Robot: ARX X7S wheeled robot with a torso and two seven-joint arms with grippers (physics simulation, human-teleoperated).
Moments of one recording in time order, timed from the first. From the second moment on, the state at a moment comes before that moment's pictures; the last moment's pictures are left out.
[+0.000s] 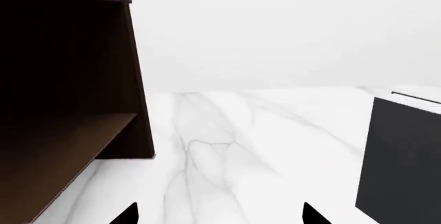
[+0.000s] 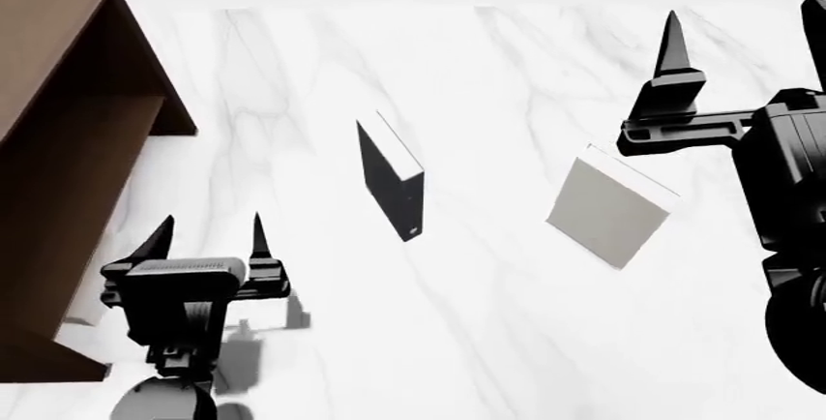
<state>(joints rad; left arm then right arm) -0.21 -0.15 -0.05 0.02 -0.10 0.00 -0.02 1.45 1.23 -1.36 -0.60 1.13 -0.01 0.97</state>
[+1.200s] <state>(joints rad) -0.24 -0.23 0.01 0.41 -0.11 -0.22 -0.06 1.43 1.24 -1.34 -0.62 1.13 -0.02 0.98</state>
